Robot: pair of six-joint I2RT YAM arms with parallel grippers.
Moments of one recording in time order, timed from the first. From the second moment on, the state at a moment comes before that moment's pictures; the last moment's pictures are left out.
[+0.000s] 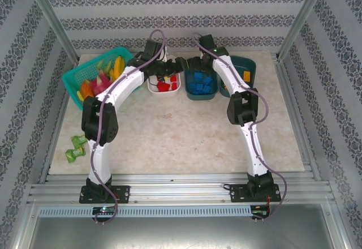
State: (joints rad) left arm -0.36 2.03 1.84 -0.57 0.42 -0.69; right arm 0.30 2.54 2.54 -0.99 -0.04 0.37
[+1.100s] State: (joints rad) left arm -0.37 0.99 0.92 -0.76 0.22 -0.73; right arm 0.54 0.98 0.94 -0.86 0.11 0.51
